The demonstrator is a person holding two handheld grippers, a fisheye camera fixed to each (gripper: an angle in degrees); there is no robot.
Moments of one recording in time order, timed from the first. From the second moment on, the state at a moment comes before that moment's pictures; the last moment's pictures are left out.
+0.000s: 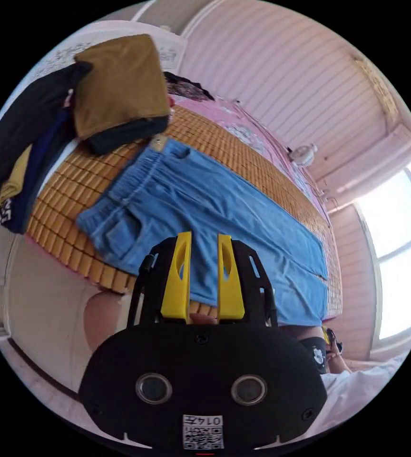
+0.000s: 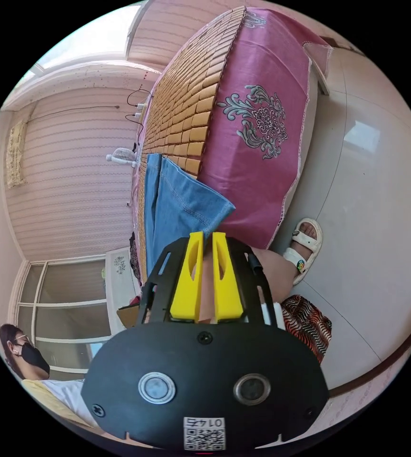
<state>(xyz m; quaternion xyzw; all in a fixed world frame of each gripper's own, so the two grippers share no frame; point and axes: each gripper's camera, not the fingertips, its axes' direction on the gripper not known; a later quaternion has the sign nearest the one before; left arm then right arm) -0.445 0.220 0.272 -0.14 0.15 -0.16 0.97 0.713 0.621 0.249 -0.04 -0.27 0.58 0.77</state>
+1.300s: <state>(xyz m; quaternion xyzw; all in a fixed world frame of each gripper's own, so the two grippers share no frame) -0.687 0.295 0.190 -0.14 0.13 -0.27 0.94 0.626 0.460 0.152 -0.01 -0.12 0.38 0.92</state>
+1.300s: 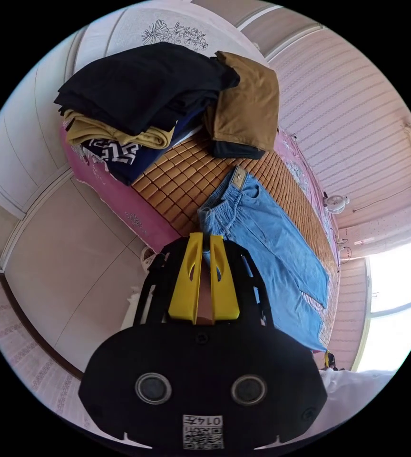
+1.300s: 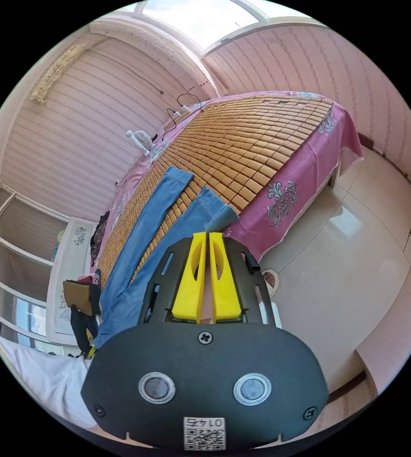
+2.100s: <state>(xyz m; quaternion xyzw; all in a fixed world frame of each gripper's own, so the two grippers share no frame) -0.609 0.126 0.357 -0.13 0.11 -0.28 0.94 0.560 0.099 0.414 -0.09 -0.08 0.25 0.96</state>
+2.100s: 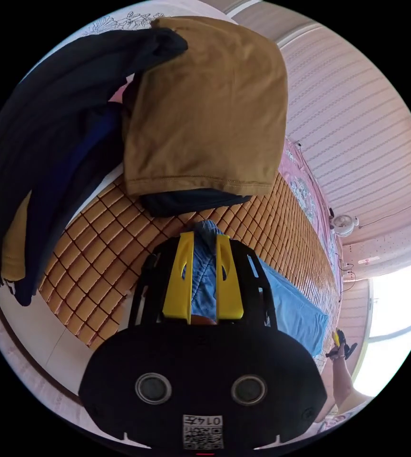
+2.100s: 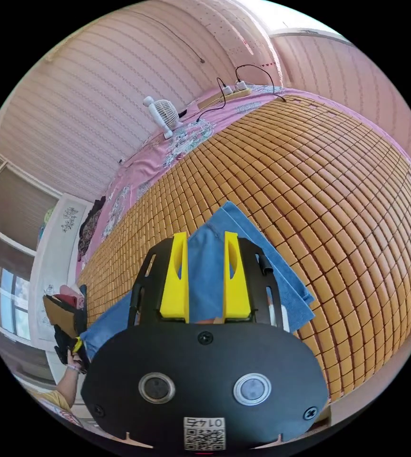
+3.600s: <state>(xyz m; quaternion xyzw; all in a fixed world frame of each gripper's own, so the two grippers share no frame) -0.107 0.081 0.322 -0.19 0.19 0.24 0.93 0.542 0.198 0.347 -0.16 -0.03 0.13 0.98</state>
